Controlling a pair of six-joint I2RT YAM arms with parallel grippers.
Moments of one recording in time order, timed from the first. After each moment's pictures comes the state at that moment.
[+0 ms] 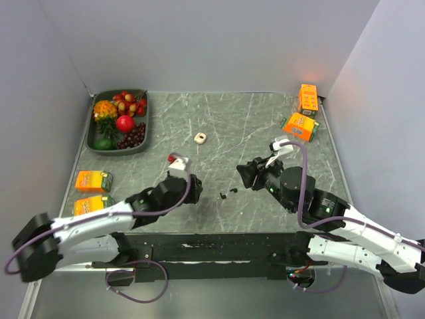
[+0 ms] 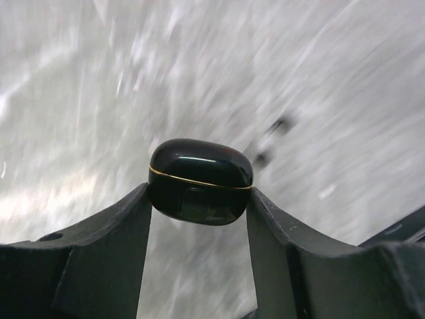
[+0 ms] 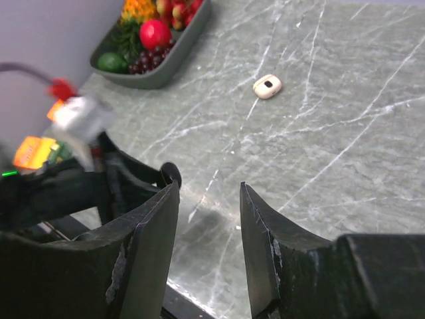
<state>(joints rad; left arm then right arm) -0.99 1.11 0.58 -0.07 -0.38 -0.58 1.05 0.73 0.88 -0.37 0.49 0.39</state>
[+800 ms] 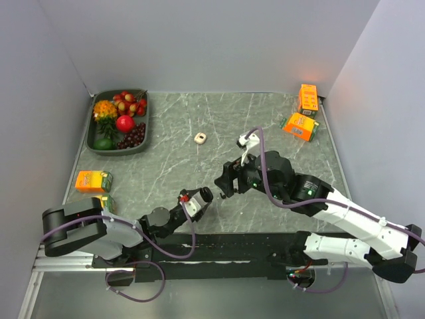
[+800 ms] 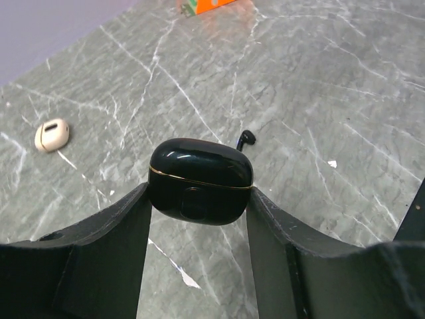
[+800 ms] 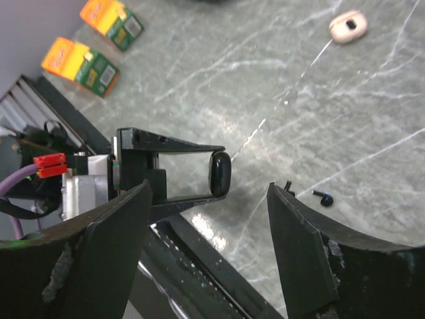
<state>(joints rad) -1.20 1.34 0.11 1.25 -0.35 0.19 1.02 0.95 1.07 -0.53 0.17 0.38</state>
